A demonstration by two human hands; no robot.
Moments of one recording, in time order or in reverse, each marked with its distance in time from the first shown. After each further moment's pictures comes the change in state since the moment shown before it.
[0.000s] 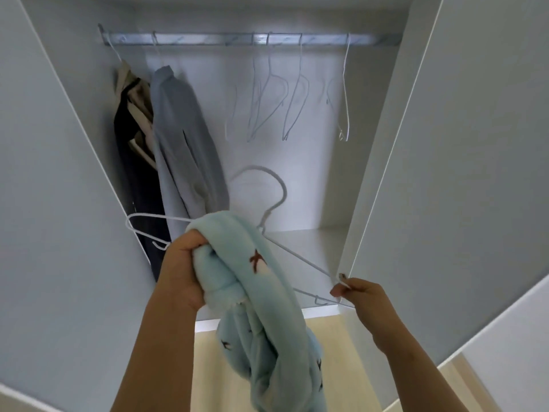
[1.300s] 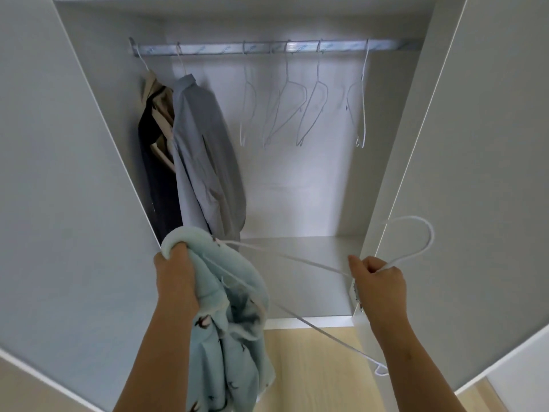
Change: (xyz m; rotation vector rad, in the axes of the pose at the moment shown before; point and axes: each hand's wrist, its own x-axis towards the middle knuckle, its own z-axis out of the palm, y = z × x) left_hand 0.031 -0.021 -0.031 0.423 0.674 0.136; right_hand 0.013 -0.033 -0.001 -0.010 0.297 -0.194
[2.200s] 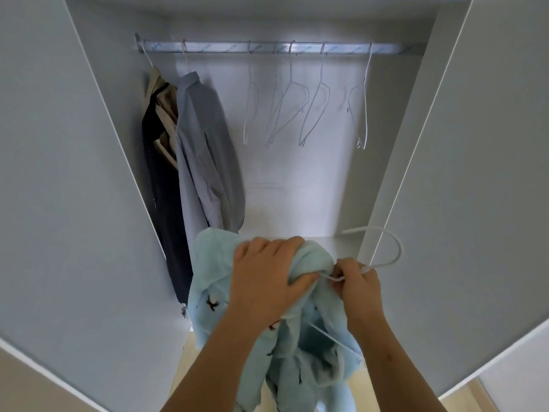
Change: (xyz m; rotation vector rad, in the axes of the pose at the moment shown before) left_hand -0.087 -0.004 0.032 0.922 -0.369 1.182; right_hand -0.026 -0.006 0.027 0.292 -0.137 0.050
